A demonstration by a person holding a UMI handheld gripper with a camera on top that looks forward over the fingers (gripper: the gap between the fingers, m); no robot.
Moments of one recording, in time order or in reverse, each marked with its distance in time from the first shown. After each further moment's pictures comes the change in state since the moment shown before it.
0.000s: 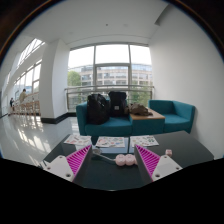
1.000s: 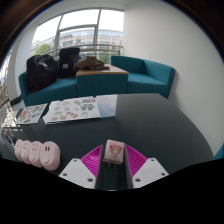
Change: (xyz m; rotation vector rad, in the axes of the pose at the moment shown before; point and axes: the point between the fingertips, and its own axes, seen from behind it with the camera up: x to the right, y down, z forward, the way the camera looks) arm 0.353 0.188 0.217 -0.408 0.318 0.065
